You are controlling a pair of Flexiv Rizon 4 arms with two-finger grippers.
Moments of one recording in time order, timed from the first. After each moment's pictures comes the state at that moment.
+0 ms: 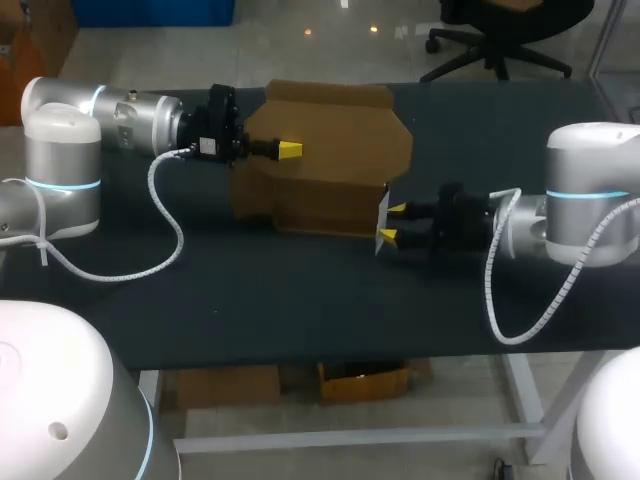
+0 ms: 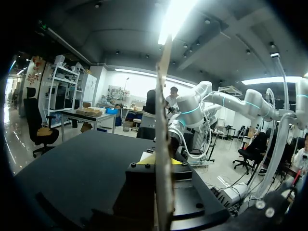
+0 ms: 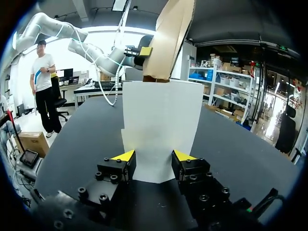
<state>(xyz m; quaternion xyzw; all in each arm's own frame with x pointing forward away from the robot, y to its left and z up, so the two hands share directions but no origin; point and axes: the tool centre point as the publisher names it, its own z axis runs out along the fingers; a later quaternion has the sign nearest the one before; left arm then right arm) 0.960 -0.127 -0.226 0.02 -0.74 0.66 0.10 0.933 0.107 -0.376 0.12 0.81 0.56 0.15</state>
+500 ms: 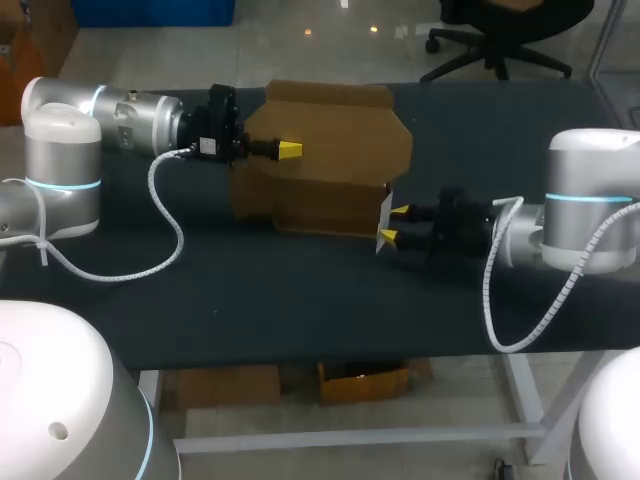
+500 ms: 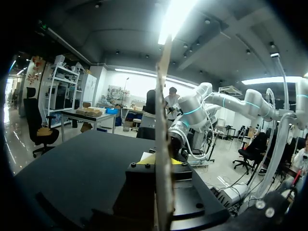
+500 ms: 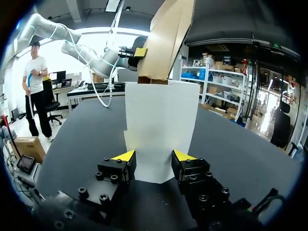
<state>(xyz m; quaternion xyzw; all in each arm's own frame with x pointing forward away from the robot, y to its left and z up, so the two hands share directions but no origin) 0.960 -0.127 -0.226 0.02 -0.74 0.66 0.10 0.930 0.105 -0.376 0.15 0.80 0.56 0.16</state>
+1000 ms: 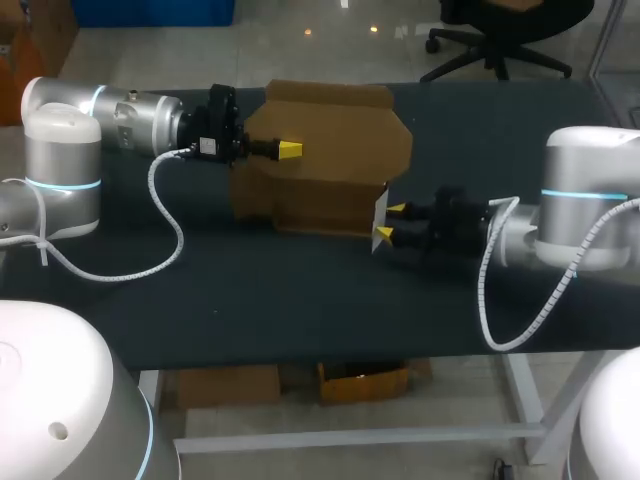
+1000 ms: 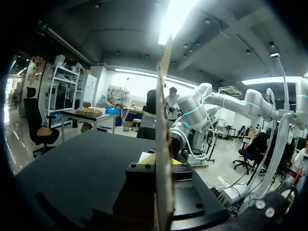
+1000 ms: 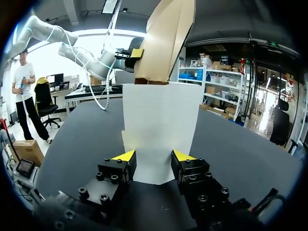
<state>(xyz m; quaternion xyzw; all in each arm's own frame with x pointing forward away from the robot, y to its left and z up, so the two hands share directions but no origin) 0.960 -0.127 -0.226 0.02 -0.74 0.66 0.10 0.936 0.111 -0.375 0.17 0.79 0.57 0.17</state>
